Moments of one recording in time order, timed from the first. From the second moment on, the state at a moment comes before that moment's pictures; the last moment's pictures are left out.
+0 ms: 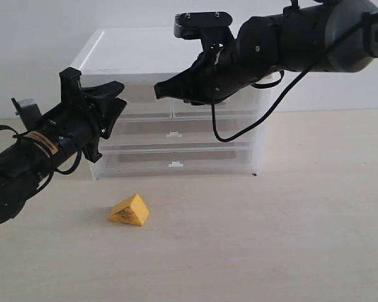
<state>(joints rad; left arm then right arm) -0.29 1.95 -0.79 0.29 -1.21 -1.58 0.56 1.93 -1.53 0.05 0.31 0.06</state>
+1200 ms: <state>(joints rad) -0.29 1.95 -0.75 0.21 -1.21 -1.61 0.55 1.93 -1.53 0.05 0.32 0.05</state>
